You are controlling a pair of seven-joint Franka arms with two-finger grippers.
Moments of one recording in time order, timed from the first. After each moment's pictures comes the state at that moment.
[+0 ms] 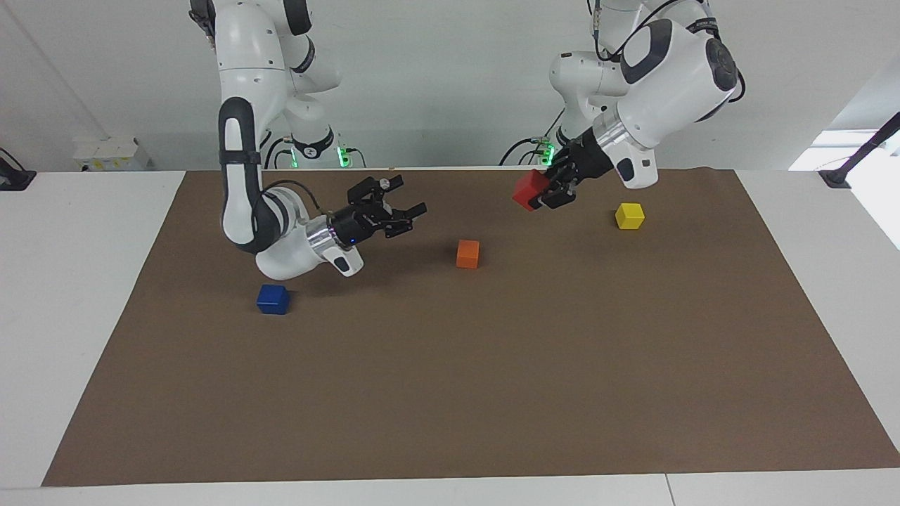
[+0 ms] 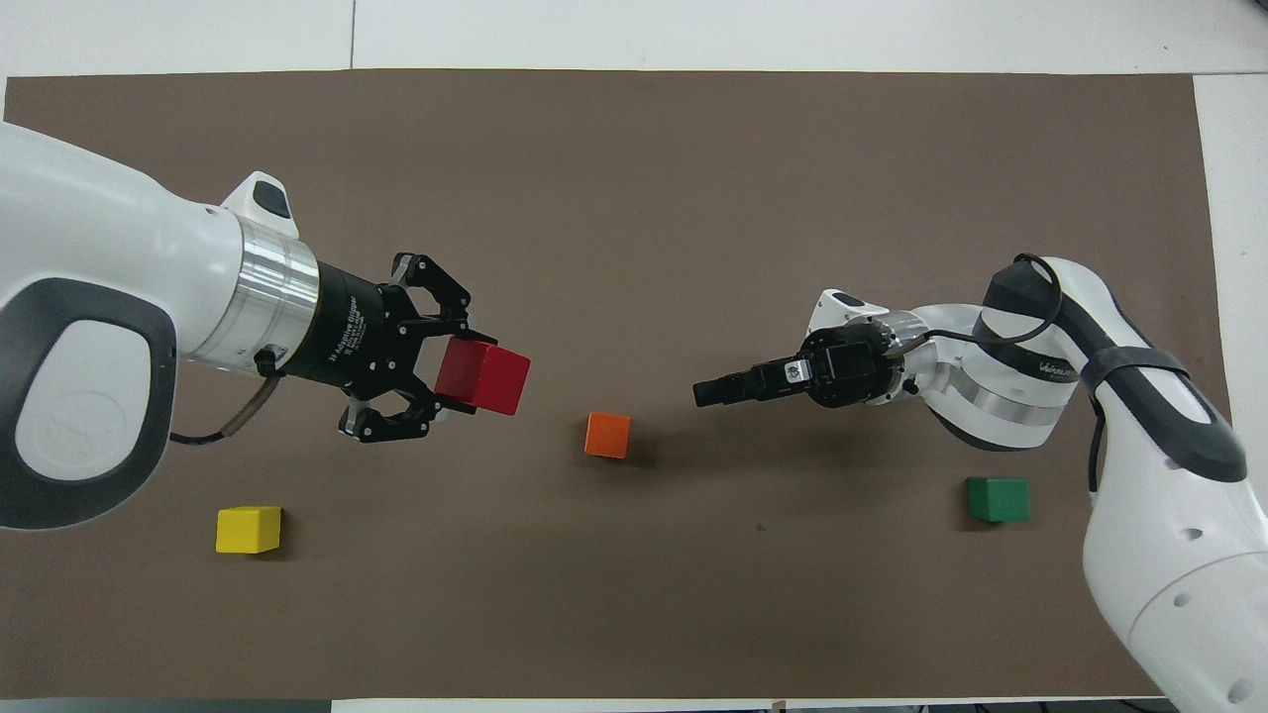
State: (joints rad) left arm -0.22 -0.02 -0.12 -1.77 -0.57 1.71 -1.46; right arm 0.21 0.41 -0.10 -2.12 1.86 1.09 -0.88
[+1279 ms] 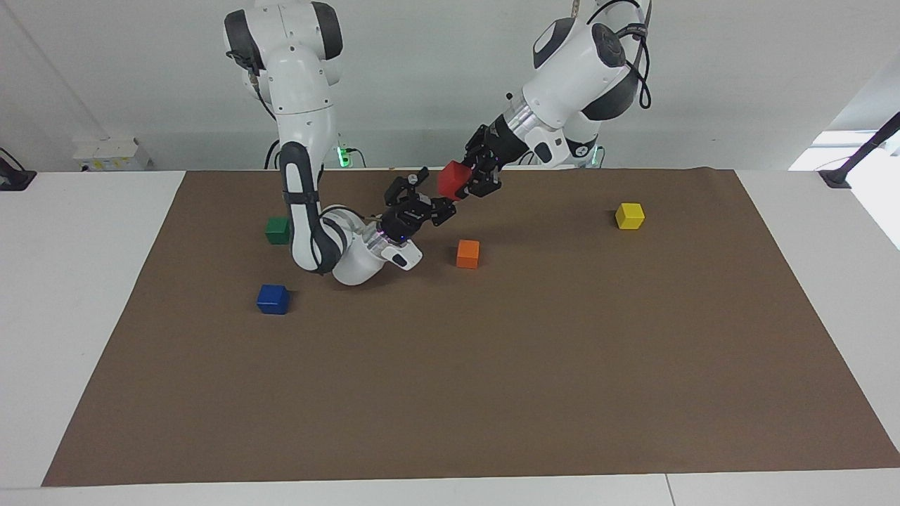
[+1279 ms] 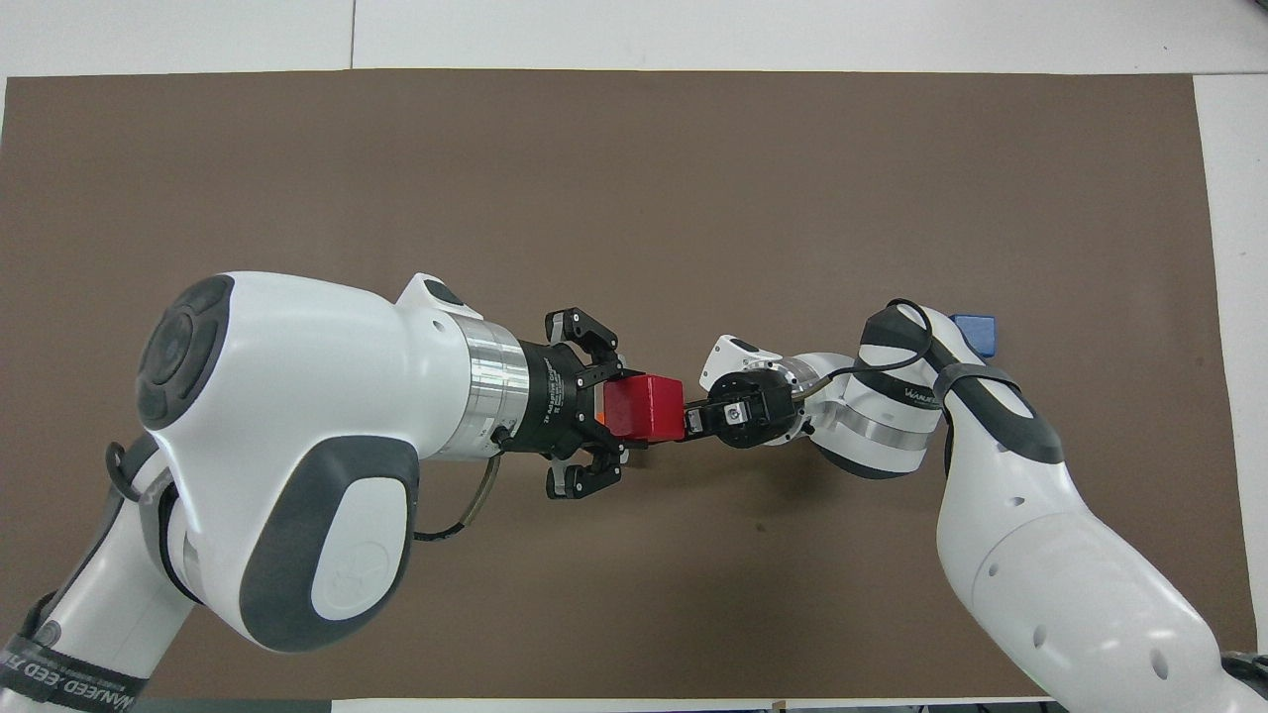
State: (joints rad) left arm -0.47 -0.06 -0.13 -1.92 -0.63 2.07 -1.88; right arm 0.39 0.56 -0.09 -2.11 2.12 0.85 -0.98
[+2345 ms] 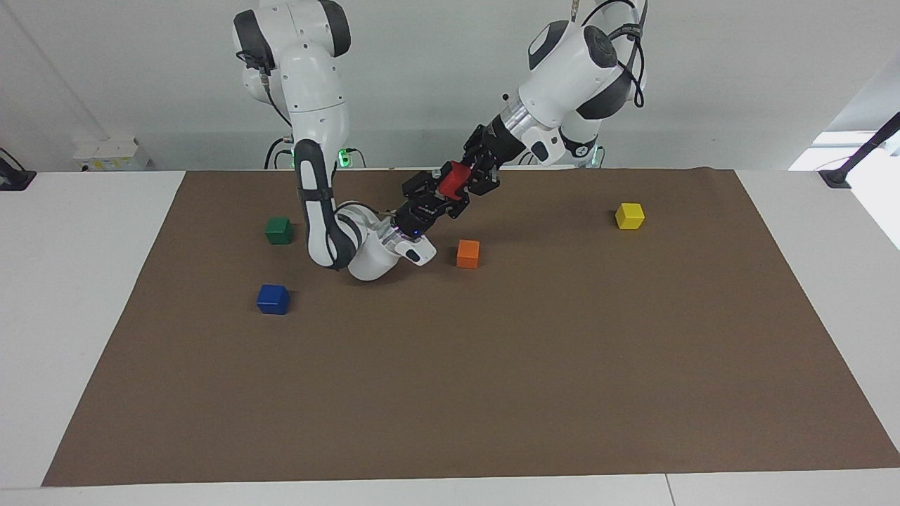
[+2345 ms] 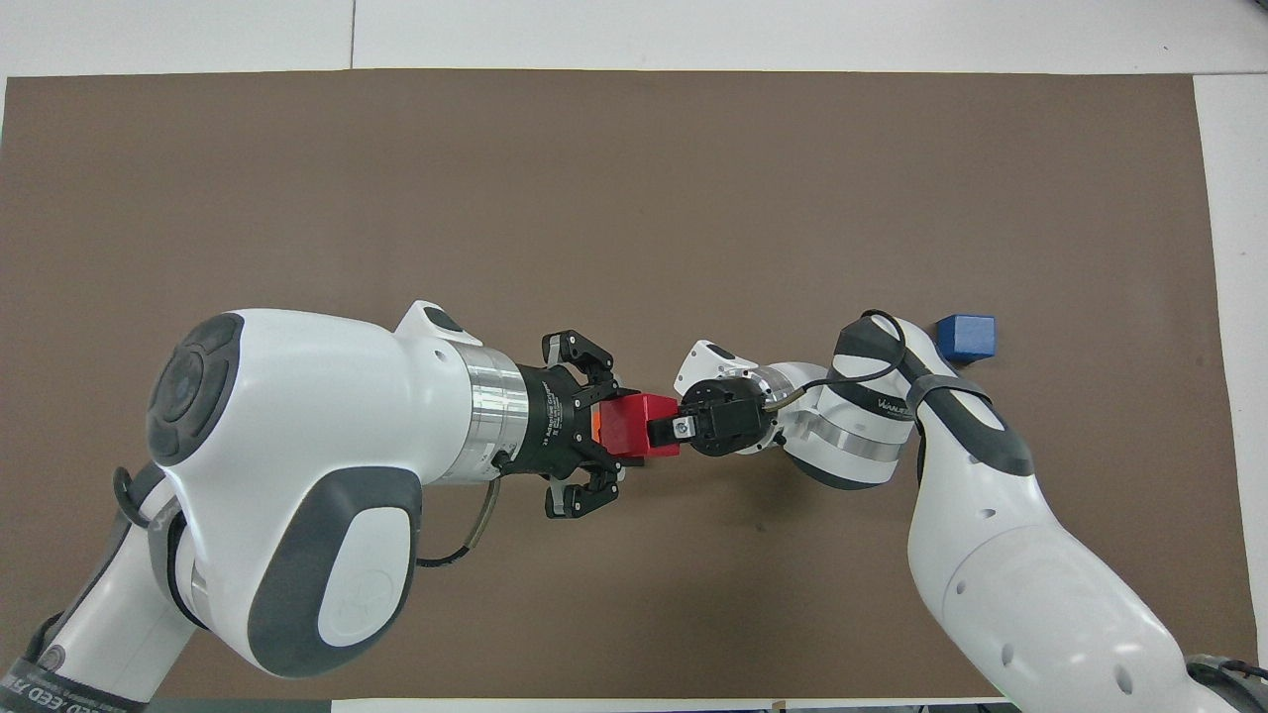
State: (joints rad) left arm -0.48 -0.10 -0.13 -1.98 -0.63 2.09 -1.89; right arm 0.44 0.56 -0.09 -2.11 2.21 0.86 -1.01
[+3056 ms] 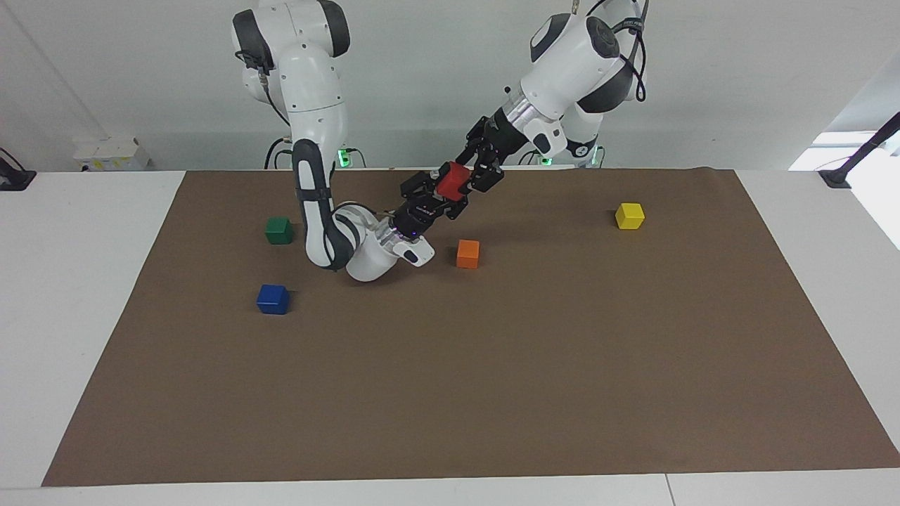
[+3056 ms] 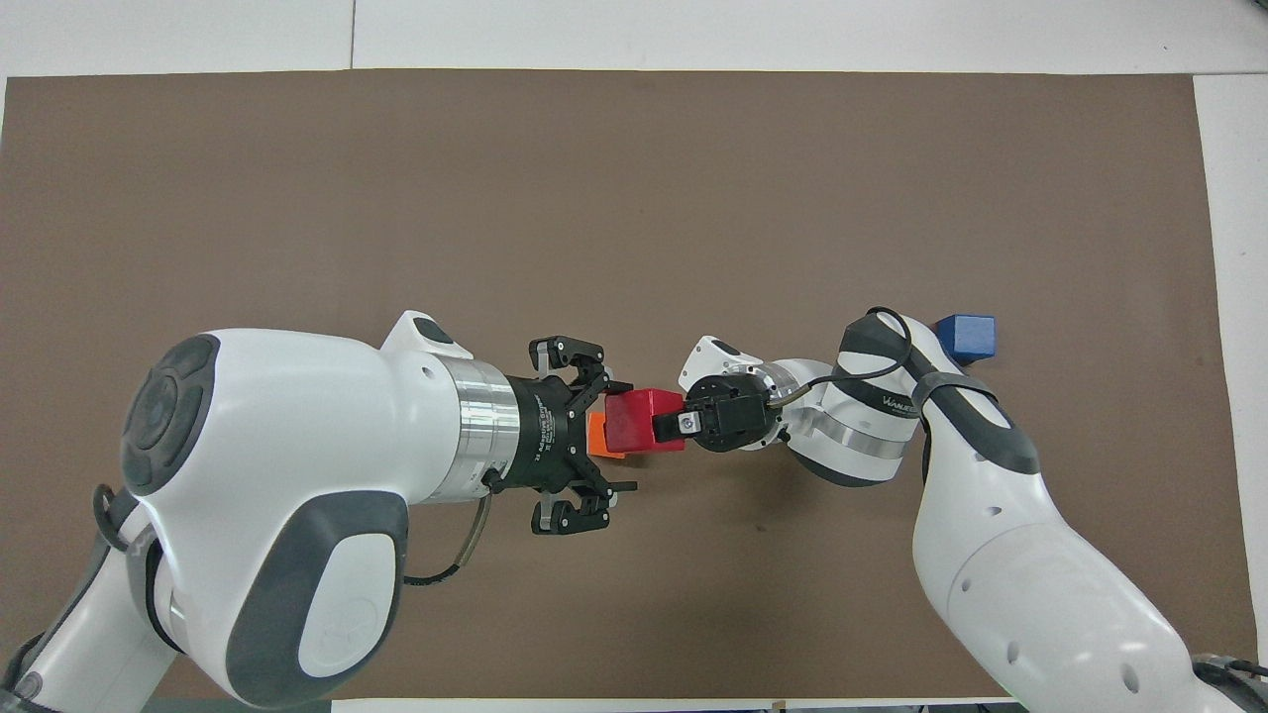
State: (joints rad) left arm -0.48 -0.14 -0.13 -2.00 -0.63 2.08 -1.89; right arm 0.44 0.56 -0.09 -2.11 2.21 0.86 -1.02
